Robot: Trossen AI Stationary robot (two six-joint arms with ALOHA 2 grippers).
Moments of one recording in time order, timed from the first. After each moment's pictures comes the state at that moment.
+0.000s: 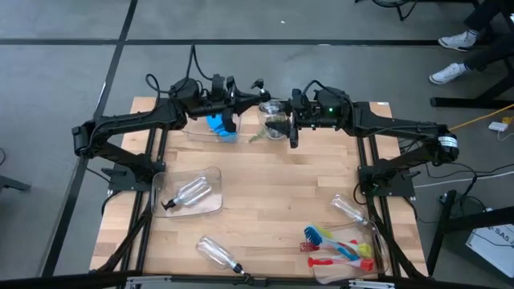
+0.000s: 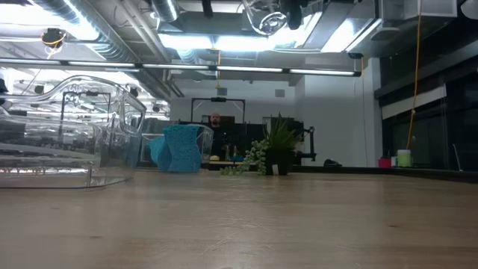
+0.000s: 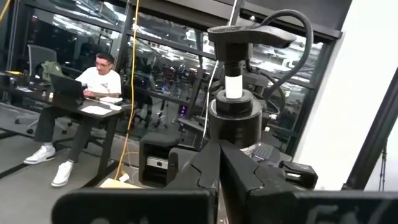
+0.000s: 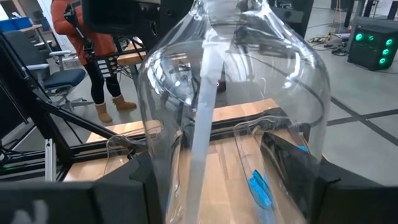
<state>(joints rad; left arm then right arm) 0.36 1.31 1.11 0.45 0.26 -0.34 -0.26 1.30 1.18 0.02 -0.15 0.09</state>
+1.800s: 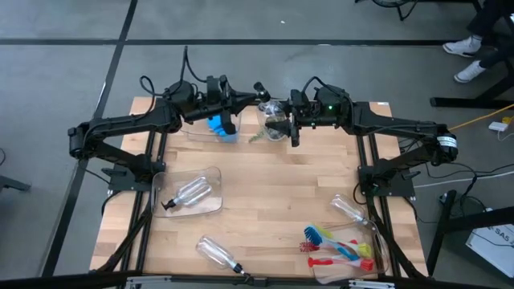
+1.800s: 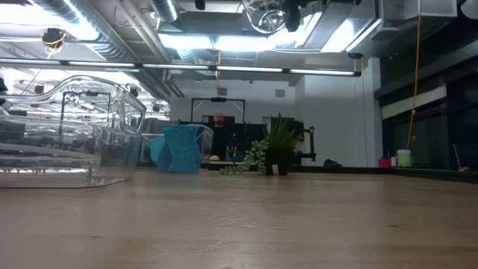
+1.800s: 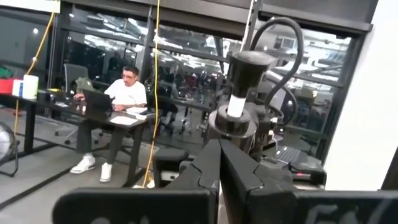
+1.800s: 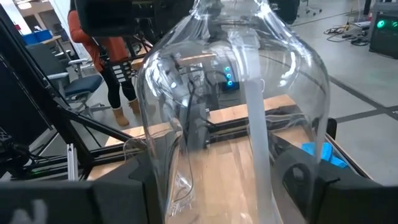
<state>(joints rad) 0.32 1.26 1.11 0.40 0.11 -0.25 -0.28 1.31 1.18 0.03 -0.23 0.16</state>
